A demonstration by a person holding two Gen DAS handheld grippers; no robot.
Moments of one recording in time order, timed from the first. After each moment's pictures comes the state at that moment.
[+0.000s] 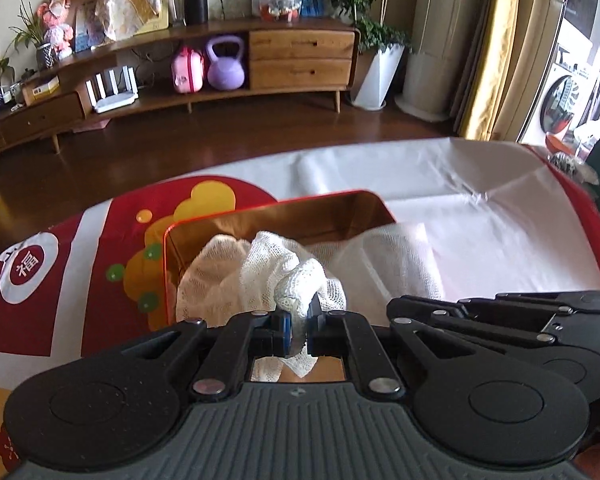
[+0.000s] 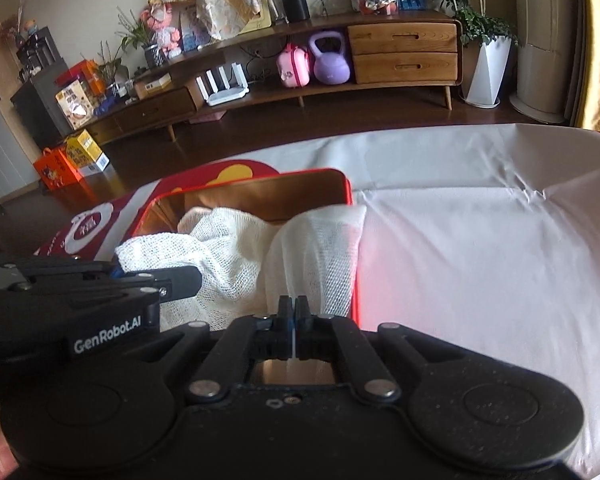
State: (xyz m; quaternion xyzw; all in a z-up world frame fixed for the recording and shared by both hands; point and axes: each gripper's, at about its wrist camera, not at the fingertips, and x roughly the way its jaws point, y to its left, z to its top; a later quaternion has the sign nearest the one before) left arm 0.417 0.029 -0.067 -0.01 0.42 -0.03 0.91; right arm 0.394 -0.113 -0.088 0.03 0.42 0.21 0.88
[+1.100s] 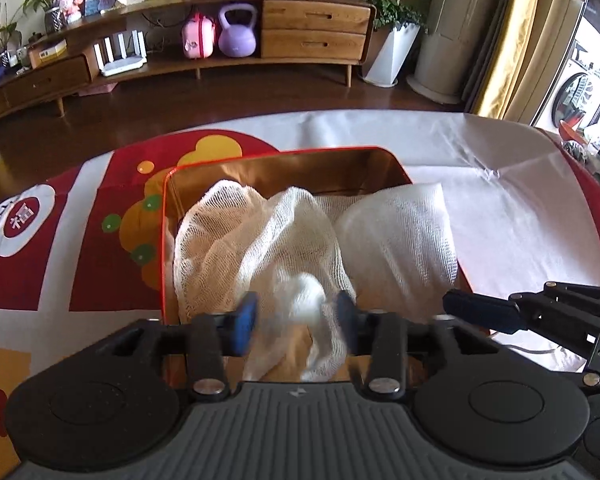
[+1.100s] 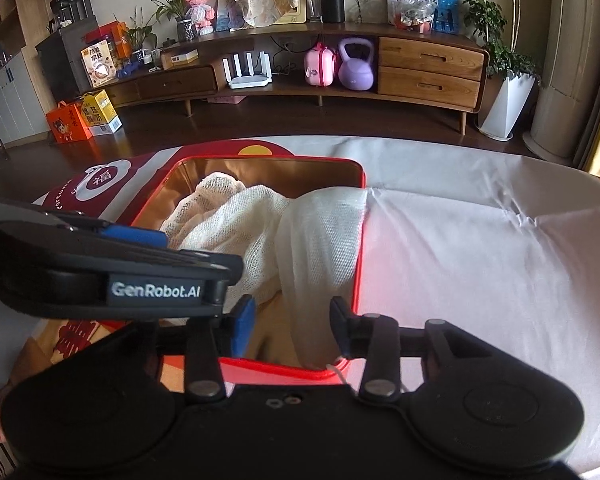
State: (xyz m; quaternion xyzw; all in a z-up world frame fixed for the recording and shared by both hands) left arm 0.411 0.030 -0.084 -0.04 0.45 -0.01 0.89; right arm 0.363 -0.112 -0.072 -0.04 0.40 0.23 0.88
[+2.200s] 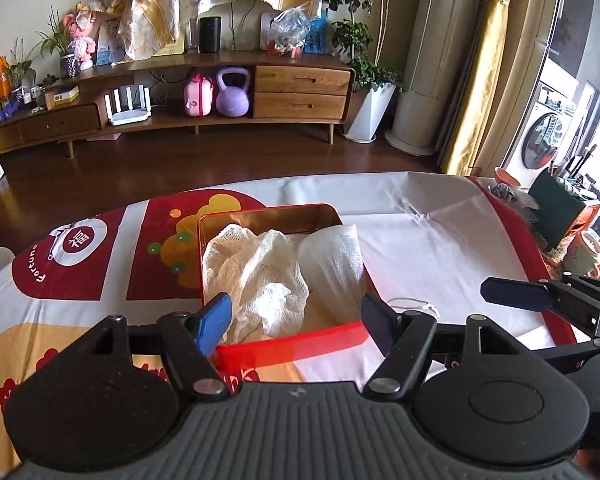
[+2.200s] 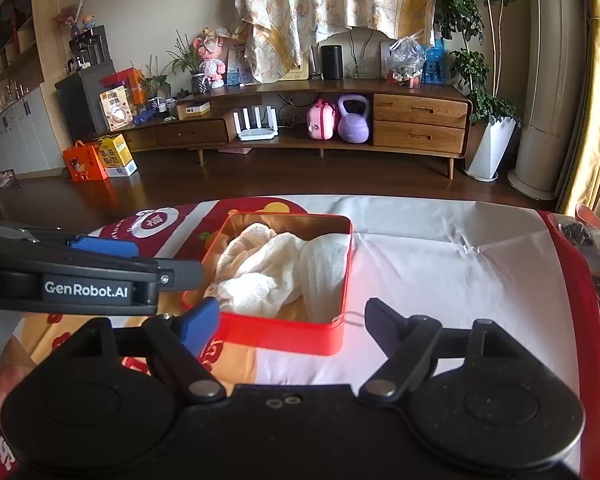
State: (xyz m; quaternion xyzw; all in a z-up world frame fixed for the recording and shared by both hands) left arm 0.291 0.024 0.019 -0.05 0.37 -0.03 0.93; right arm 0.261 -0.150 0.017 -0.02 0.34 0.24 0.91
